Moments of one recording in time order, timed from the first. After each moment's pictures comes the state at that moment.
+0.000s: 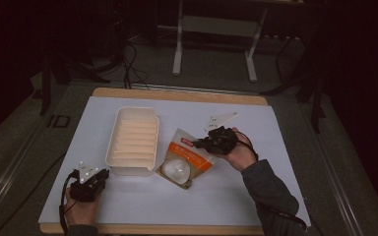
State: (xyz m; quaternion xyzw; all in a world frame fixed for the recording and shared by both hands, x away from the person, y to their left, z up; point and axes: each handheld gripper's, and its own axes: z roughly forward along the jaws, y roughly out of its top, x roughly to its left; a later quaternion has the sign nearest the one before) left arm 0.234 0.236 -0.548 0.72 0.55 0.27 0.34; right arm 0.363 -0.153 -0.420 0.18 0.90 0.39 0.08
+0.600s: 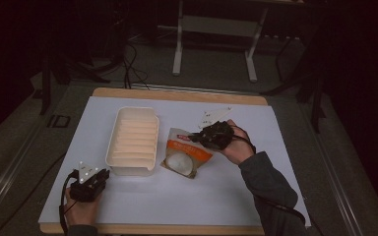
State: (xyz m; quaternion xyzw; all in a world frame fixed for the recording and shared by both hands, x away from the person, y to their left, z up) left arm 0.234 0.237 -0.549 0.71 0.55 0.27 0.35; right arm 0.366 -0.137 -0.400 0.13 0.91 0.38 0.12
